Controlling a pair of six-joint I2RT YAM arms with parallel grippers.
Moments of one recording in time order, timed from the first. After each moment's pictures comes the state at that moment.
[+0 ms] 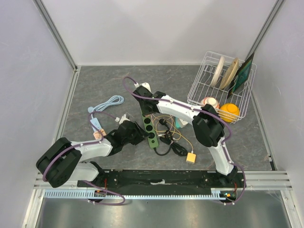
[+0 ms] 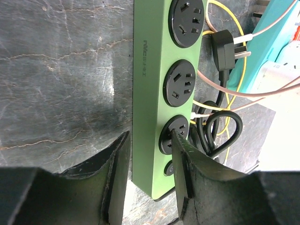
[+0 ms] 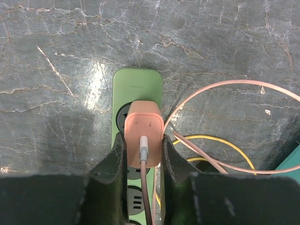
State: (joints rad) left arm -0.72 1.30 0.37 0.24 -0.06 -1.19; right arm 0.87 2.16 1.81 -0.66 0.33 0.45
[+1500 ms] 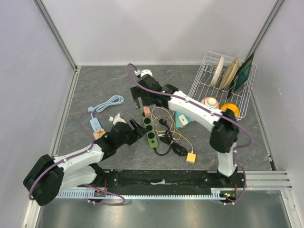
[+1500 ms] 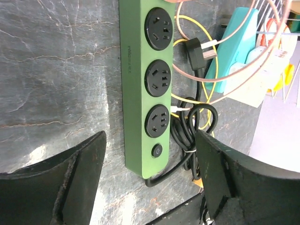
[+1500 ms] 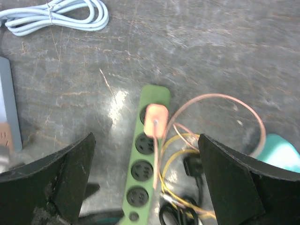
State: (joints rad) left arm -0.71 1.08 0.33 0.14 -0.10 -1.18; right arm 0.87 2.01 1.86 -0.64 0.28 0.38
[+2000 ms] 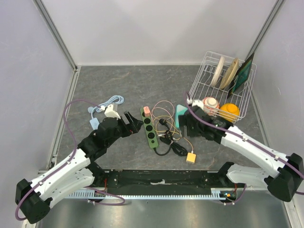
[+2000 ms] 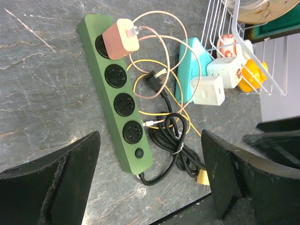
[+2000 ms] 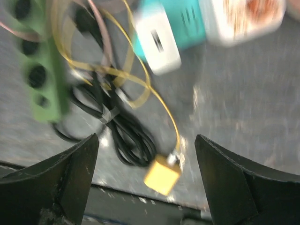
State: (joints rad) left arm -0.71 0.74 0.52 -0.20 -0.21 -0.87; right arm 0.78 1.13 1.03 -0.75 0.30 0.56
